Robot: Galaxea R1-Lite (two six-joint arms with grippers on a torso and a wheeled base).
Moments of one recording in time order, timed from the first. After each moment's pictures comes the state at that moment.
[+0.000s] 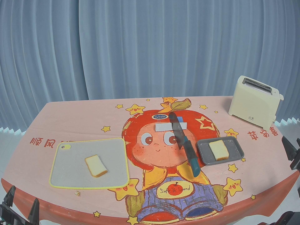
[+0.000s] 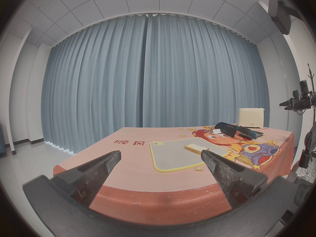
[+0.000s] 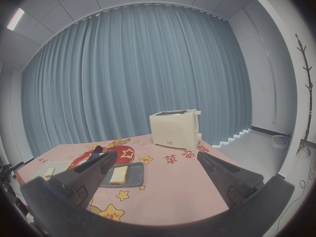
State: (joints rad) left arm -0.01 0.02 -0.02 0.00 -0.01 0.00; right arm 0.30 0.78 -0.20 -0.45 -0.39 0.20
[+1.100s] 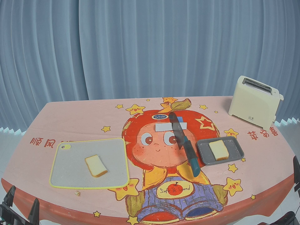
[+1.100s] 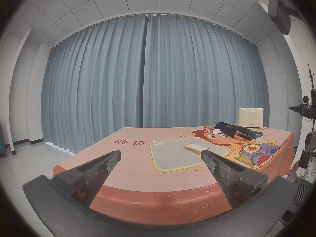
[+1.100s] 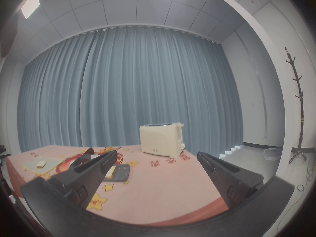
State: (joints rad) left arm -0.01 0.02 -0.02 0.00 -0.01 0.00; right arm -0.01 0.37 -0.03 -0.37 -0.16 0.08
